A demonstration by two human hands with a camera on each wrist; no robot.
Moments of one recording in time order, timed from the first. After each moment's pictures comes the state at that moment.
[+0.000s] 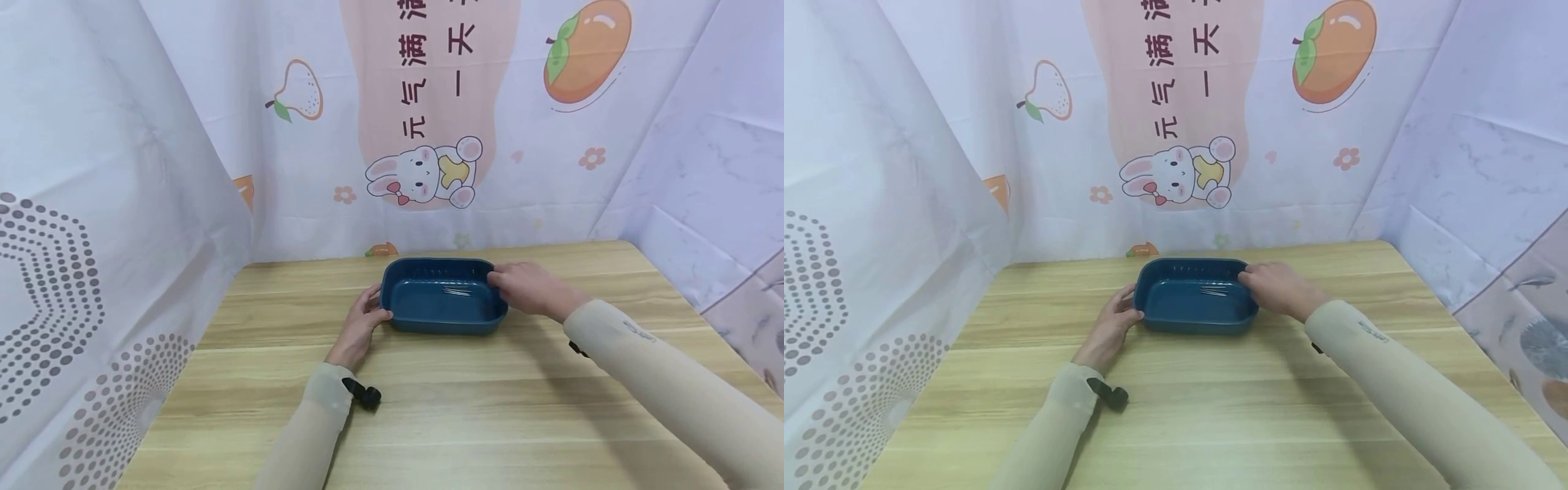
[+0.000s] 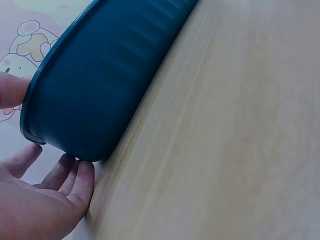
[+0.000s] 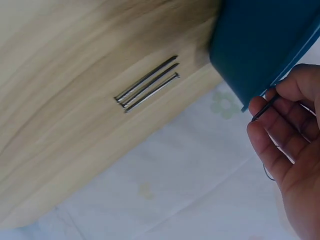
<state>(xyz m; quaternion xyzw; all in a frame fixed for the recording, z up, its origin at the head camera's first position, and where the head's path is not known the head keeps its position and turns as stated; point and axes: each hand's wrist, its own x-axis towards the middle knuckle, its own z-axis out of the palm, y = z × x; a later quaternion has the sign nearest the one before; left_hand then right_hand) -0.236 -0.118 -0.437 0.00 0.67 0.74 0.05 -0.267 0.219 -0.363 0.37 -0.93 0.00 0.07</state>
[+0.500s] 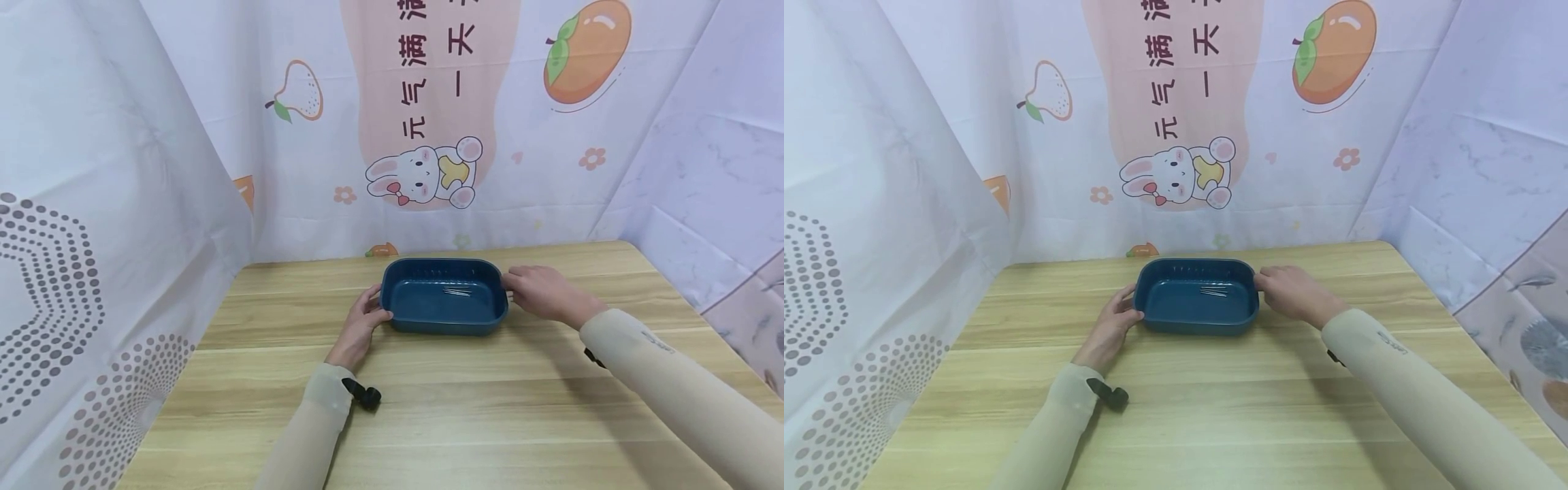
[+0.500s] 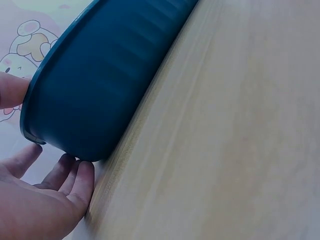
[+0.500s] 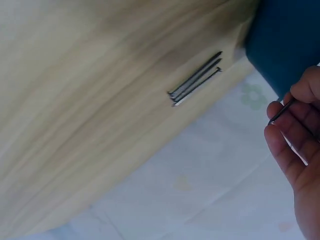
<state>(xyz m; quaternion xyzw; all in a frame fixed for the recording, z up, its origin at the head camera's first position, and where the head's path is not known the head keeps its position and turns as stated) -0.233 -0.118 -0.434 0.00 0.67 0.74 0.06 -0.265 0.247 -0.379 0.37 -0.92 0.03 0.12</state>
